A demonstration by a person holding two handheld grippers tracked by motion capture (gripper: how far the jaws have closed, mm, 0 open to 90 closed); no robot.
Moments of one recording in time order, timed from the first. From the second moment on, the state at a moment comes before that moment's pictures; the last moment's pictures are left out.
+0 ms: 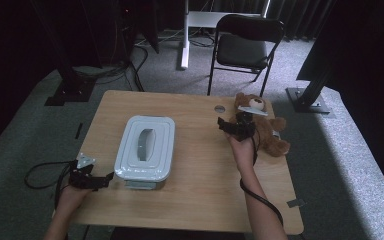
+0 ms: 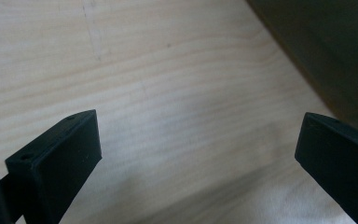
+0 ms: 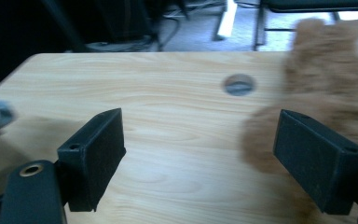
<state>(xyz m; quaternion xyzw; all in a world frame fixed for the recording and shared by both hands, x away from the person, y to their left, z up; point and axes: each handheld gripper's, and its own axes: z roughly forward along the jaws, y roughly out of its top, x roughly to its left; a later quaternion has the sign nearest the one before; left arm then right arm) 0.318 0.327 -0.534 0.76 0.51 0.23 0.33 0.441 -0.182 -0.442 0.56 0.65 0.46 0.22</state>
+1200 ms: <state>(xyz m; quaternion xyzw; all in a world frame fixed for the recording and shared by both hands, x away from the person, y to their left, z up) 0.350 0.283 -0.525 0.79 0.46 0.25 0.32 0.445 -0.067 -0.525 0.46 0.78 0.40 0.14</state>
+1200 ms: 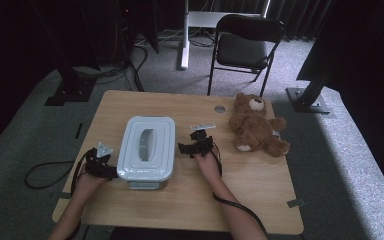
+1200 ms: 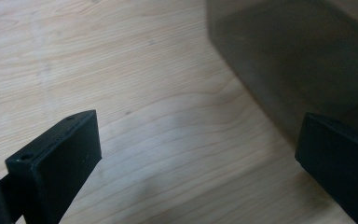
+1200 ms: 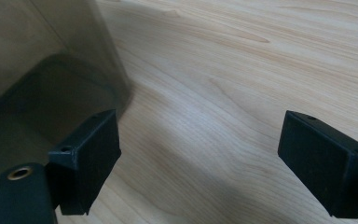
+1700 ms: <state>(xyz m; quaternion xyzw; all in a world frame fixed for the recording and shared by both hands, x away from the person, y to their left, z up) 0.345 0.248 -0.523 0.81 0.44 0.23 0.30 0.445 -0.075 -0.523 0.43 0.79 0.41 0.14</state>
